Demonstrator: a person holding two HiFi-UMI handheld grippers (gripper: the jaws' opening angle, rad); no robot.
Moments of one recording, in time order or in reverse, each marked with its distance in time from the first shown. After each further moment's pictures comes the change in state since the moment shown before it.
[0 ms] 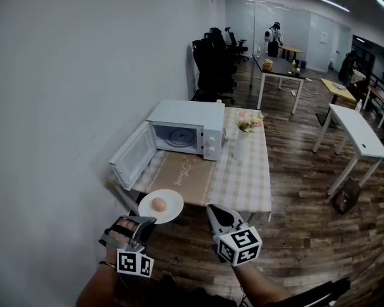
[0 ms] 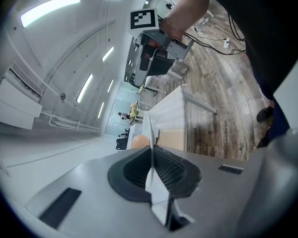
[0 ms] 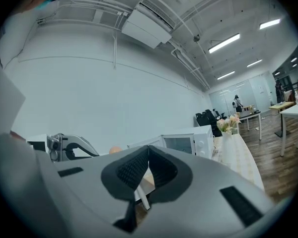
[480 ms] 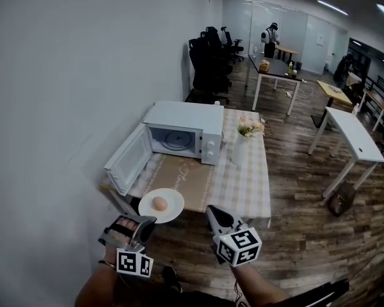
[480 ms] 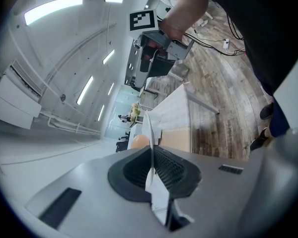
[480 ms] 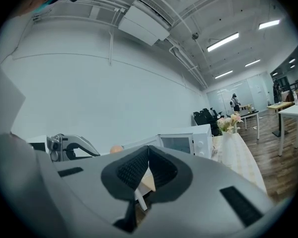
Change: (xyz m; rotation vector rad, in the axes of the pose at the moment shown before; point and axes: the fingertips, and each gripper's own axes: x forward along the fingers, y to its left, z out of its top) left arm 0.039 0.015 -0.023 0.004 -0.042 0.002; right arm 0.041 -0.016 0.001 0.008 0.015 -0.032
